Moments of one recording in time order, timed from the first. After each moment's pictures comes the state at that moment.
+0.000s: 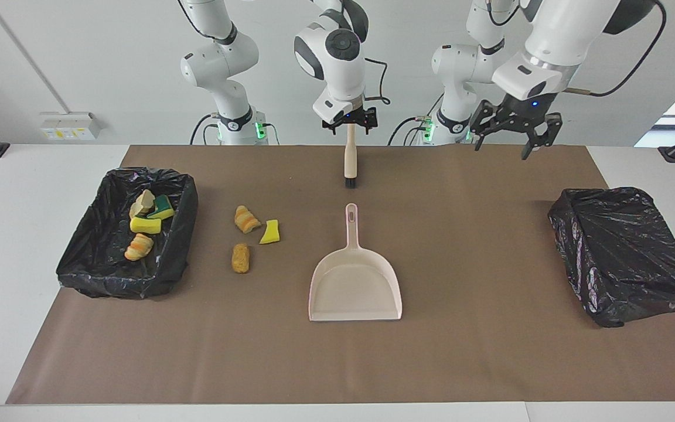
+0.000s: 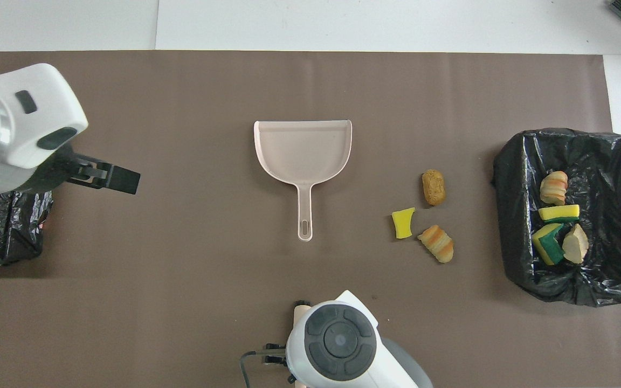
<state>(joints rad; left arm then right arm) -0.29 0.01 -0.03 -1.55 -0.02 1.64 -0.02 0.65 -0.14 0.19 -2.19 0.34 1.90 0.78</state>
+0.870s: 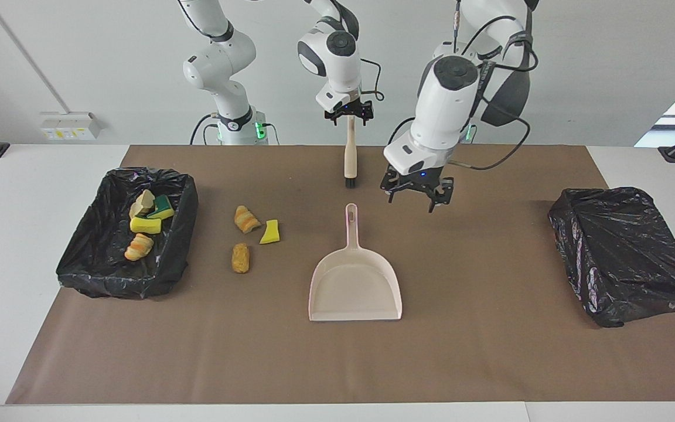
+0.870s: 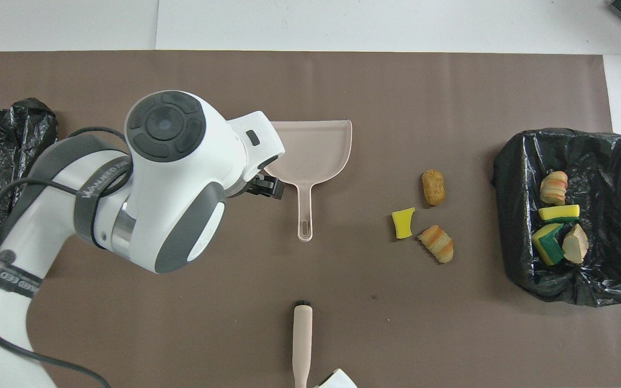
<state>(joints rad) -0.60 0.31 -0.03 -1.64 -0.02 1.99 -0.31 0.95 -0.19 0.19 -2.53 0.42 2.28 0.97</state>
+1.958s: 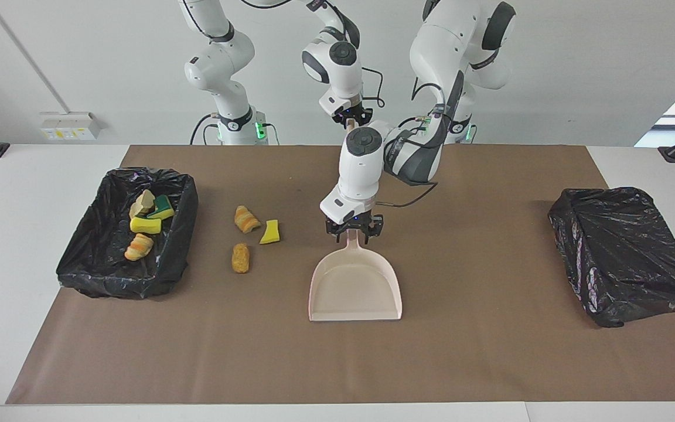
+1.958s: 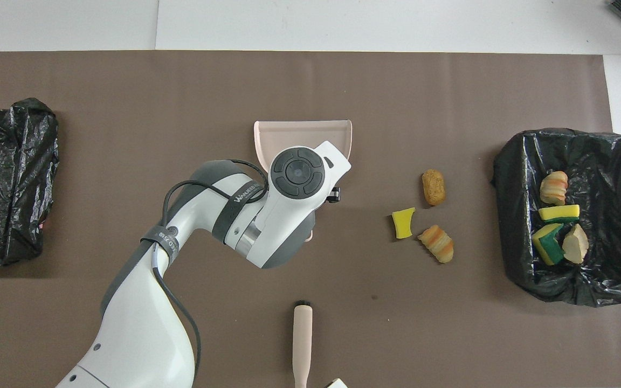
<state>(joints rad) -0.67 0.48 -0.02 -1.63 0.02 2.18 -0.59 0.95 -0.16 0.19 -2.54 0.48 2.32 0.97</state>
